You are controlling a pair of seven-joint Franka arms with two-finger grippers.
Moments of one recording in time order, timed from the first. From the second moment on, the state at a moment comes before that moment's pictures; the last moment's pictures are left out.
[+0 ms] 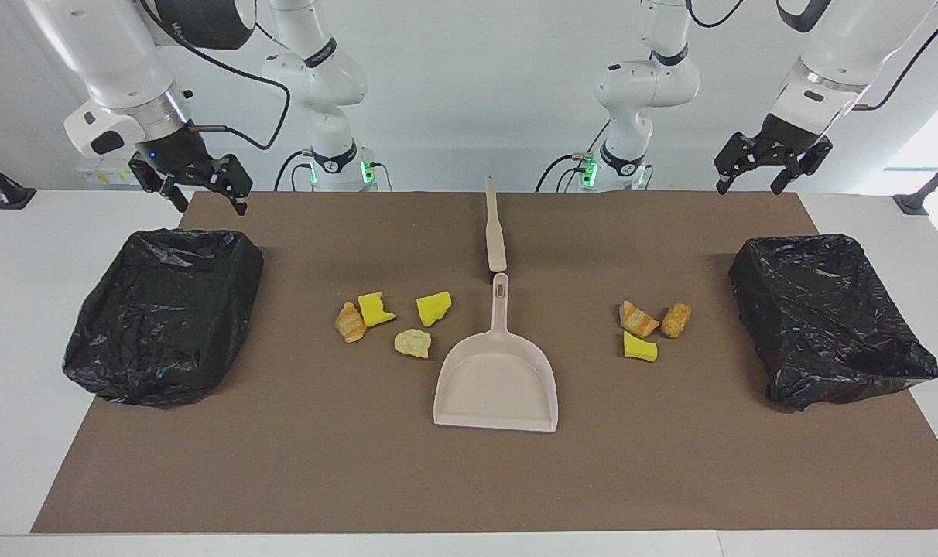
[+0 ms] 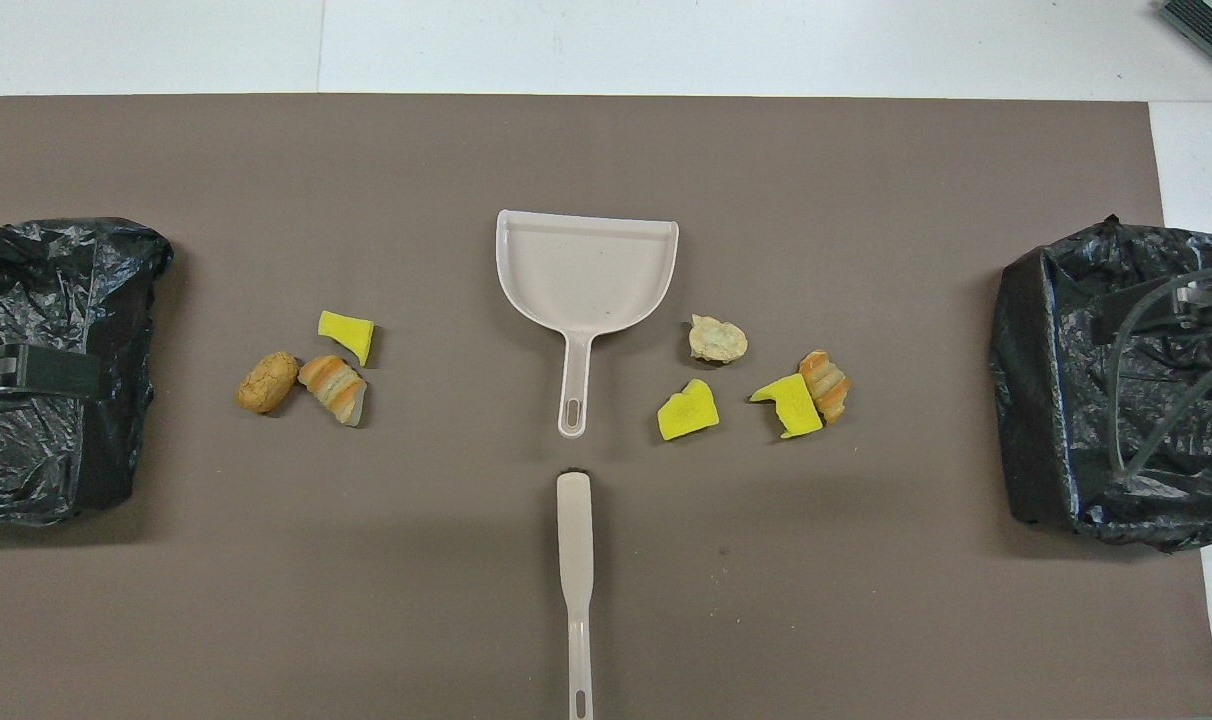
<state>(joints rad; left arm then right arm) 0.00 -0.16 -0.04 -1.72 -0.05 1.58 -0.01 -0.16 0.01 0.10 -1.55 0.00 1.53 0.03</state>
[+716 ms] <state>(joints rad) 0.00 -0.16 -0.05 -1.73 -0.05 1.58 -0.01 -0.16 0.01 0.10 -1.55 0.00 1.53 0.03</state>
